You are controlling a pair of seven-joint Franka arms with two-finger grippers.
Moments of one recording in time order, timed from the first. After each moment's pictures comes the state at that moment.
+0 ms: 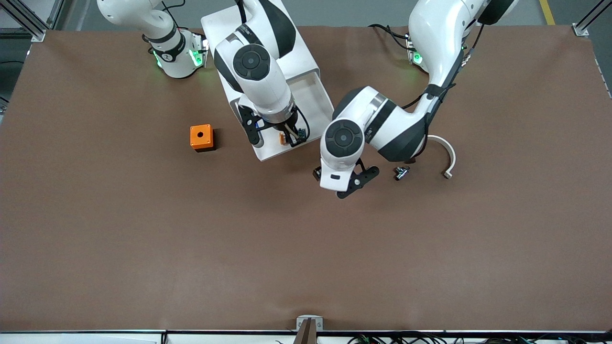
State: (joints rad) left arm -0.57 0.69 -0.16 -1.23 -0.02 1.73 -1.26; right arm 0.89 0.34 -0.16 -1.67 0.25 2.07 1.83
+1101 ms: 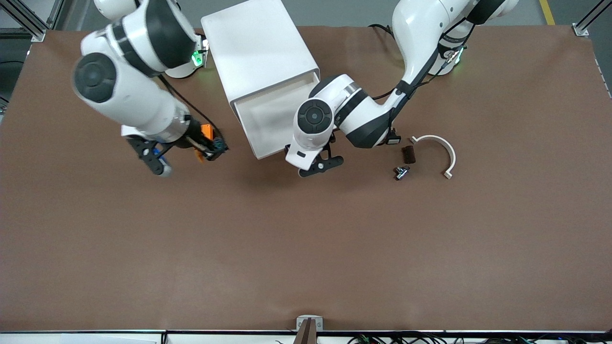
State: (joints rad) left arm -0.57 0.69 -0.32 -1.34 -0.02 1.88 -1.12; right arm 0.52 0.21 -0.18 -1.58 0.24 1.72 1.04
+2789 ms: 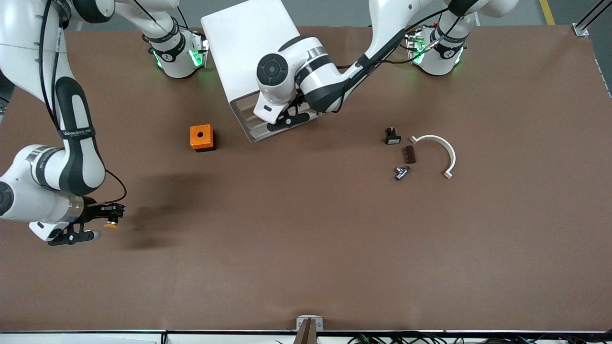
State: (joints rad) left arm -0.63 0.66 -0.46 -1.41 -0.01 1.88 -1.30; right arm 0.00 0.64 -0.17 -1.60 0.13 2.11 -0.37
